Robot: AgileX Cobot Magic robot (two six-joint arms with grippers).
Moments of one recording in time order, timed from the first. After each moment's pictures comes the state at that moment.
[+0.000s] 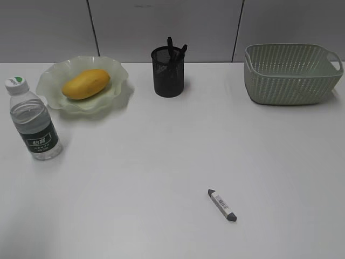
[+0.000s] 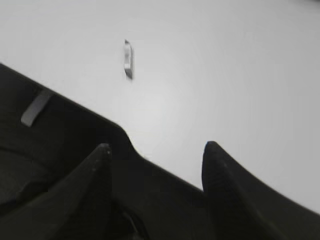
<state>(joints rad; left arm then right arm) -0.22 0.52 -0.57 -0.13 0.94 0.10 0.46 0.18 -0.56 0.11 1.16 -0.05</state>
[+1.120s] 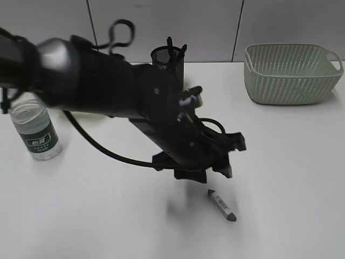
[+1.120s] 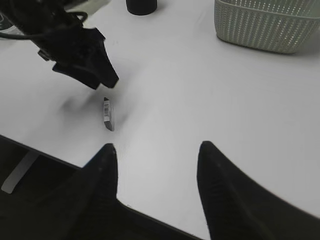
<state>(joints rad) -0.86 1.98 -1.27 -0.51 0.46 -0.38 0.46 -0.01 -0.51 0.02 1.04 0.04</state>
